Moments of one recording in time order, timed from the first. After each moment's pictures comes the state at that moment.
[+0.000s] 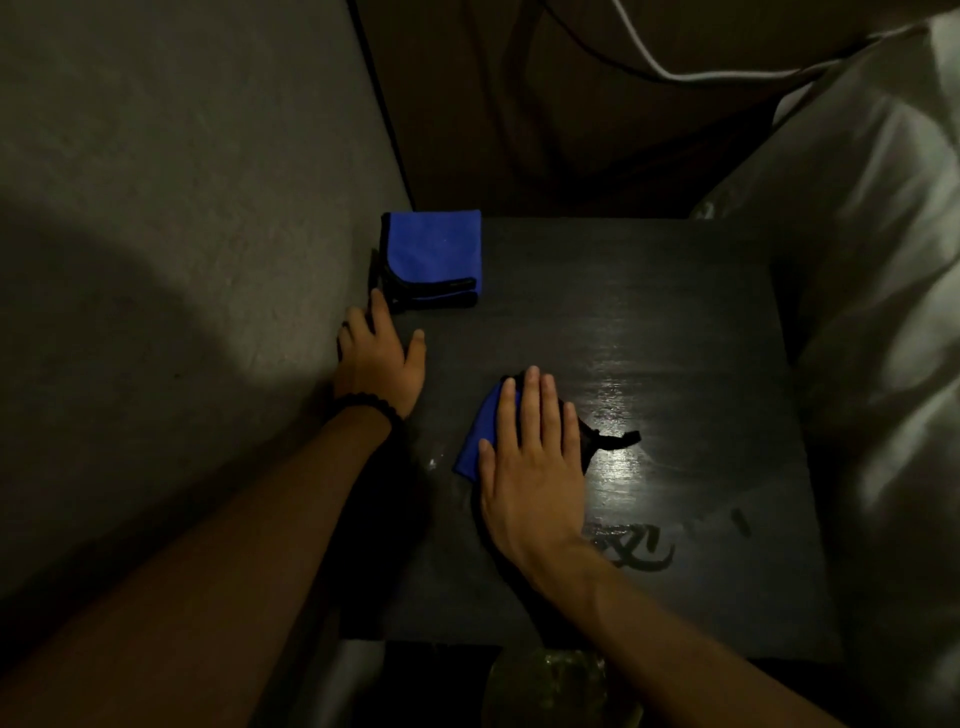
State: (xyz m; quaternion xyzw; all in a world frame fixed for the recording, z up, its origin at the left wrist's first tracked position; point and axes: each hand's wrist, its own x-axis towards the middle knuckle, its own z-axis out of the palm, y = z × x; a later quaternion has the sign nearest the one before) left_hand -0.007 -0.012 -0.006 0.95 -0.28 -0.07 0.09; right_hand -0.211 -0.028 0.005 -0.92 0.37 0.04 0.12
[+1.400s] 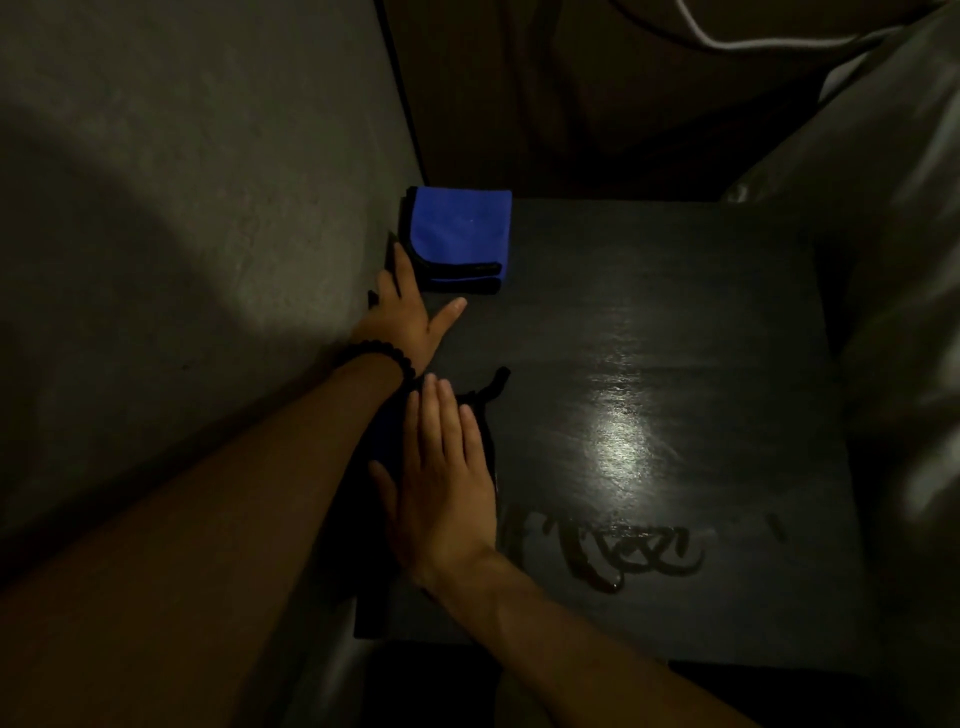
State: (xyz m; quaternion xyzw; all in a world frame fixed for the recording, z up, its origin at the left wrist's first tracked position) left_hand 0.021 -0.033 -0.007 0.93 -0.33 -0.15 0.10; right_hand -0.147 0.042 0.001 -0.94 0.29 0.06 0.17
